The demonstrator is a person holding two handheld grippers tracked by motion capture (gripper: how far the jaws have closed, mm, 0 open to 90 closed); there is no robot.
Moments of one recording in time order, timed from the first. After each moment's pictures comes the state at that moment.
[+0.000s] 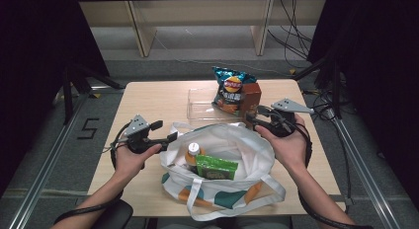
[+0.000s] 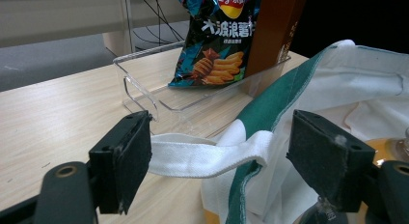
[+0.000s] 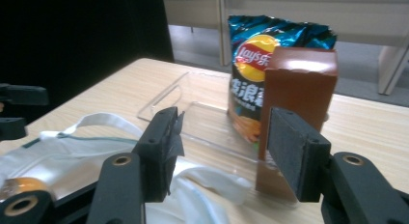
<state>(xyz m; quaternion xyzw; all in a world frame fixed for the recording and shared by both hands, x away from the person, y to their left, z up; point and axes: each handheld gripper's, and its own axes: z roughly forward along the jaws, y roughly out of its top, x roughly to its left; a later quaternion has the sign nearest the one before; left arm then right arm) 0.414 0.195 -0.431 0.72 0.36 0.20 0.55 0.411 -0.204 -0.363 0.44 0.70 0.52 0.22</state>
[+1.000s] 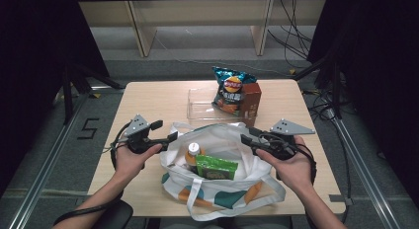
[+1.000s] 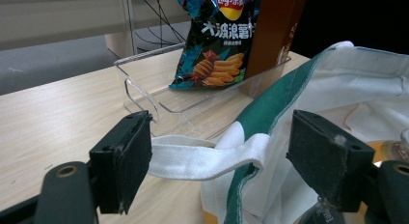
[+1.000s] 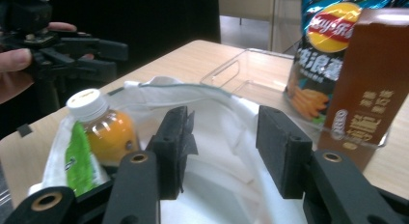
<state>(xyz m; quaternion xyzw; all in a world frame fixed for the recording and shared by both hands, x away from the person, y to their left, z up) 0.412 0.193 -0.428 0.72 0.36 0.20 0.55 0.366 -0.204 -0.384 0.36 0.74 0.54 0.16</state>
